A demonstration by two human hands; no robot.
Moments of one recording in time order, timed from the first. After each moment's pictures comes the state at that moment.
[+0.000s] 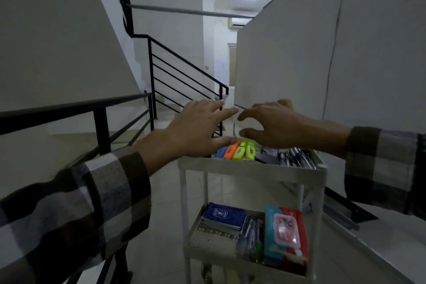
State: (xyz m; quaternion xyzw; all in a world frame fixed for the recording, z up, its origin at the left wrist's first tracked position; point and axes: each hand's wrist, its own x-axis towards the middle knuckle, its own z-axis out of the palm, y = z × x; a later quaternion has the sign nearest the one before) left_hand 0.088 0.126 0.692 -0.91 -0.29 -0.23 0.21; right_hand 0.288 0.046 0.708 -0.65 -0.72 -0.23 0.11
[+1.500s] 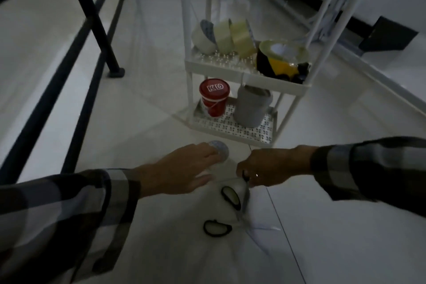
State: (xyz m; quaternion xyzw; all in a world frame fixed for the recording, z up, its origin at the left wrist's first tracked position) left_hand -0.025 -0.010 0.022 -0.99 -0.10 -0.09 -0.06; right_hand 0.238 -0.080 0.055 -0.53 -0.77 0.26 -0.24
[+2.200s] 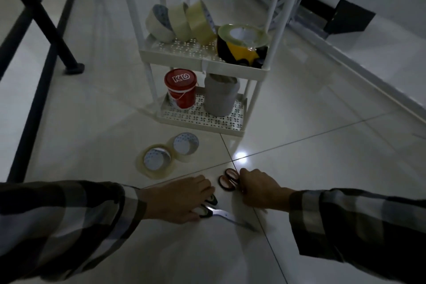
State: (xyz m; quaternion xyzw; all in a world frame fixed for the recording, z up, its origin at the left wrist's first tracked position) left_hand 0.033 -0.063 -0.055 -0.99 0.00 0.11 -0.09; right_hand 0.266 -0.175 -0.040 -0.75 -0.60 0.26 -0.08
